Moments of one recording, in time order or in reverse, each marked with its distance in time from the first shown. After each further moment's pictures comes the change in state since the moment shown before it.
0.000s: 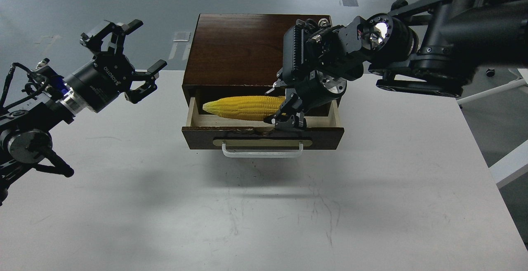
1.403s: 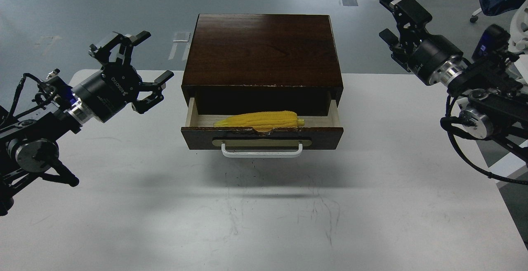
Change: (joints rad) left arm 0.040 -0.019 -0.002 -0.019 0.003 0.000 0.000; right arm -0.939 -0.585 1.014 -0.054 1.106 -0.015 0.000
